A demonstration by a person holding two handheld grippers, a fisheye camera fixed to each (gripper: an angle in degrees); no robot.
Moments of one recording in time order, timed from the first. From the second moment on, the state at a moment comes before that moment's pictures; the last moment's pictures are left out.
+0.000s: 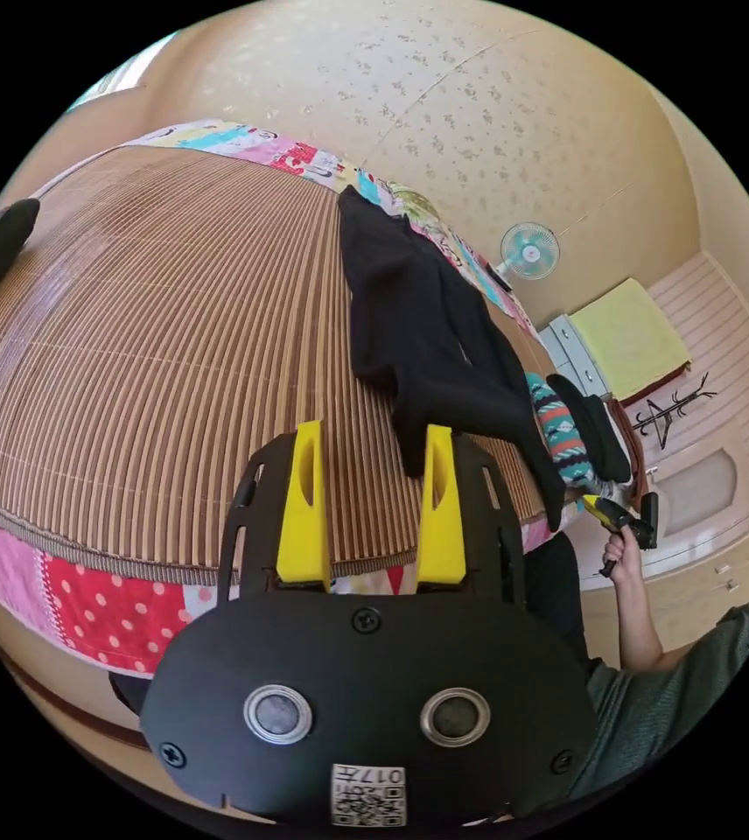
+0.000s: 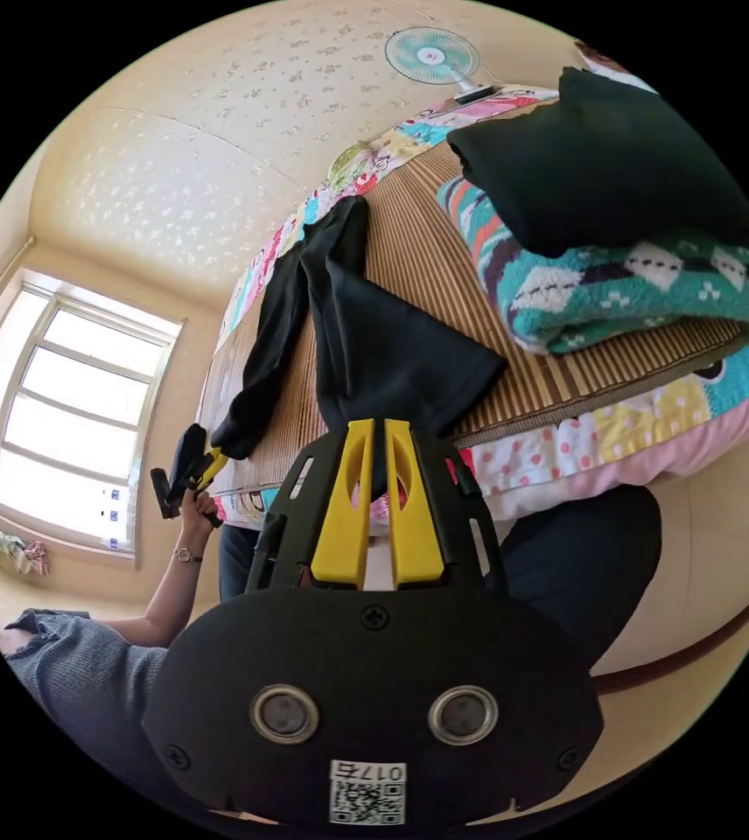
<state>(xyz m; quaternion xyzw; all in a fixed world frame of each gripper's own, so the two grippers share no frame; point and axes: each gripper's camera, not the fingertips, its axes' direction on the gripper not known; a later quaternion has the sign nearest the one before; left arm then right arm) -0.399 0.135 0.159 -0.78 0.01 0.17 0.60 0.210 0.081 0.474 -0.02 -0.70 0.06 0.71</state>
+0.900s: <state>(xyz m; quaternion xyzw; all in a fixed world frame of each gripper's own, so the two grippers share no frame) -0.355 0.043 0.208 -0.84 -0.08 0.11 0.52 0.180 0.078 0.417 -0.05 -0.60 -0.14 0.78</state>
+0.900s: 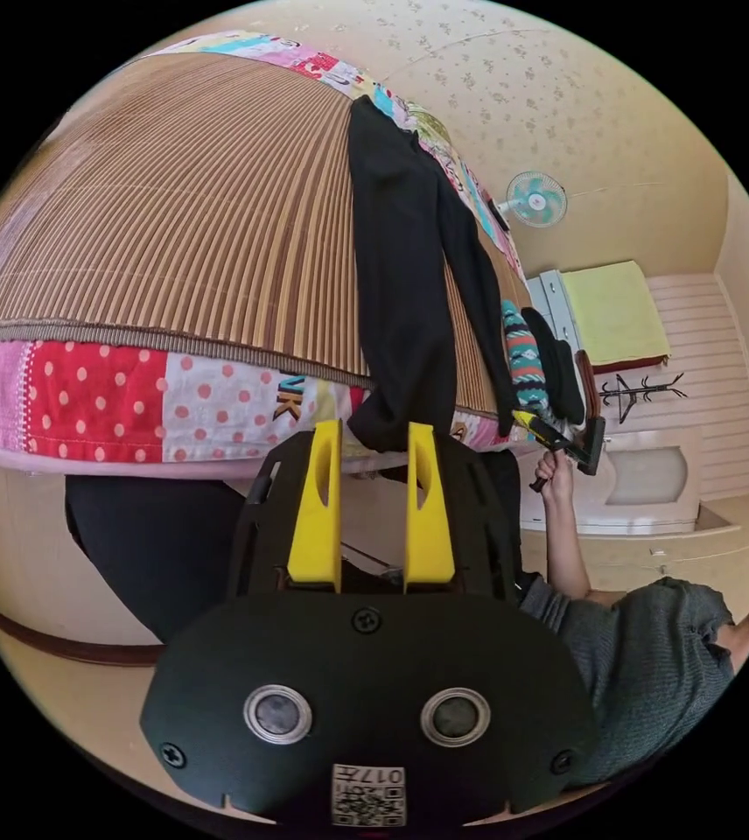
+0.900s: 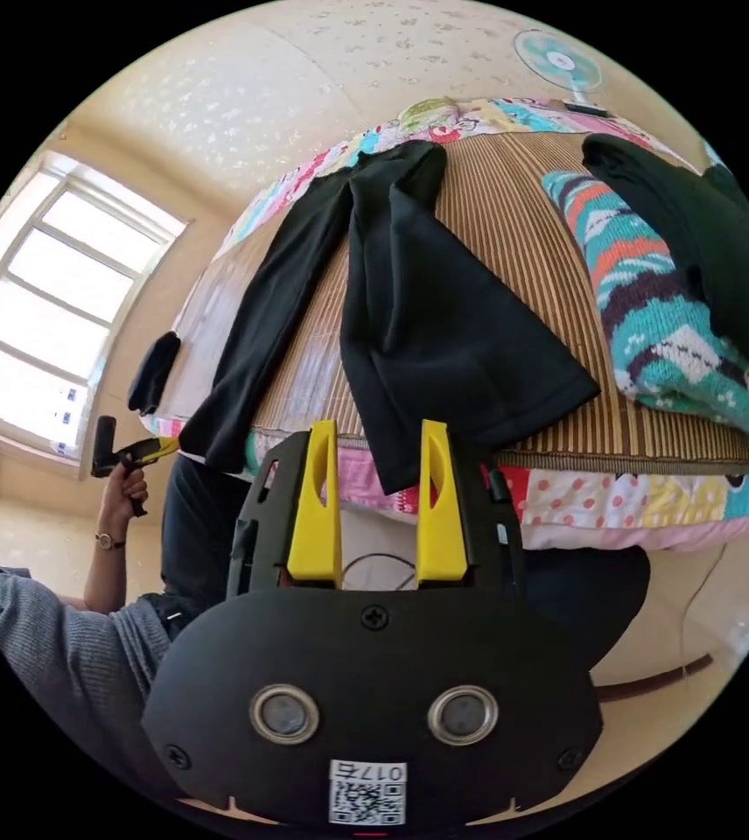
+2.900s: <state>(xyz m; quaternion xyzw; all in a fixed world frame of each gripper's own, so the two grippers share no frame) -0.490 0.176 0.197 -0.82 -0.10 0.14 0.55 0.537 0.093 0.467 -0.09 -0.79 0.06 0.60</state>
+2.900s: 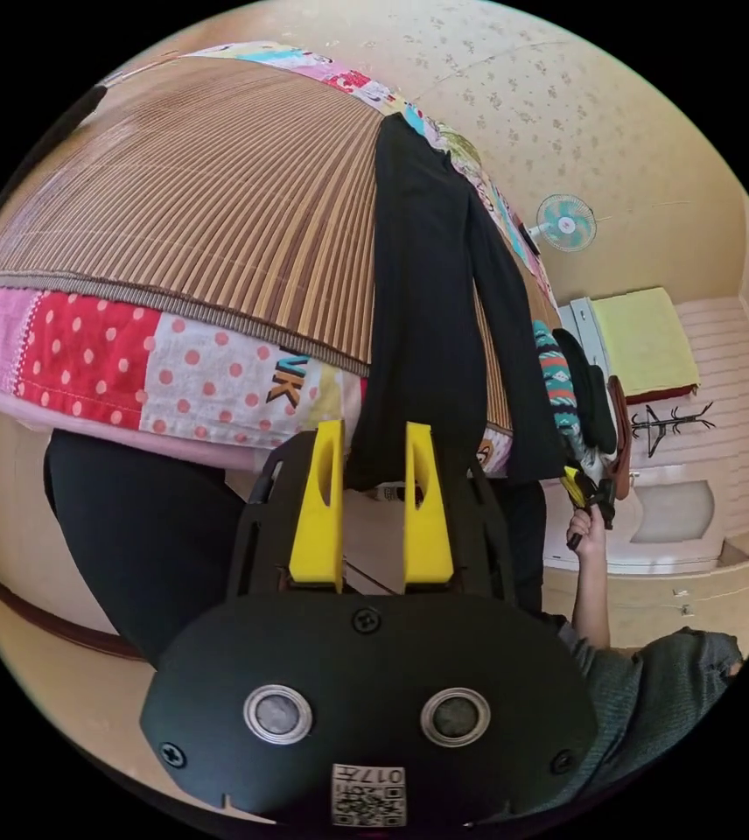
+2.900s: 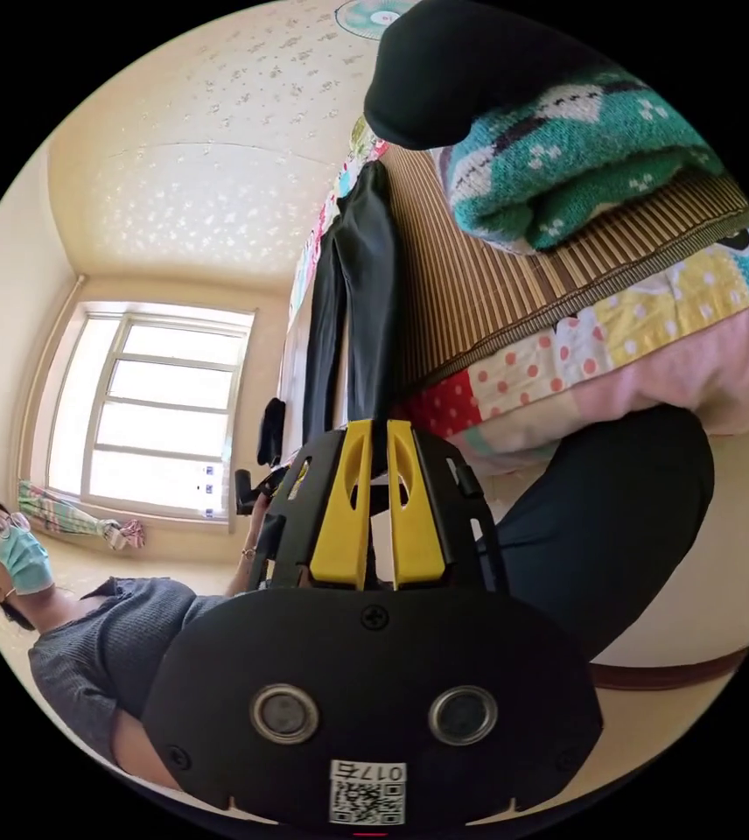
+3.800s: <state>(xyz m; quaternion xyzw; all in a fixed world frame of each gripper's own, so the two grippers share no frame) -0.401 0.204 0.168 -0.86 0.16 0.11 0.47 0.479 0.151 0.333 0.07 -0.89 -0.19 0.41</state>
